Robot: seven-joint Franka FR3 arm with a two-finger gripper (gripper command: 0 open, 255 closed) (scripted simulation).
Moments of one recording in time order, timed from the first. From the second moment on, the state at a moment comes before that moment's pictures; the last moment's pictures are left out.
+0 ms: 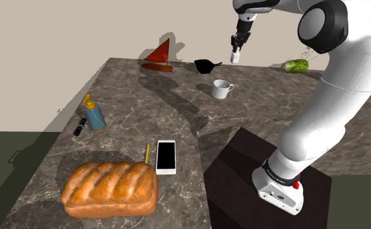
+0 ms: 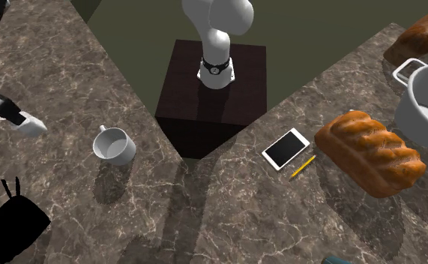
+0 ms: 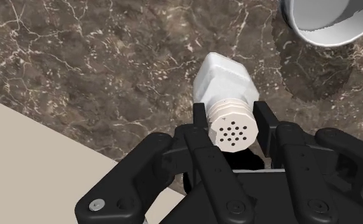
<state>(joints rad) -0.41 0.15 -0.29 -1.65 -0.02 1.89 -0.44</state>
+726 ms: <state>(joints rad) -0.51 0.33 -0.32 -1.48 0.05 1.91 -0.57</state>
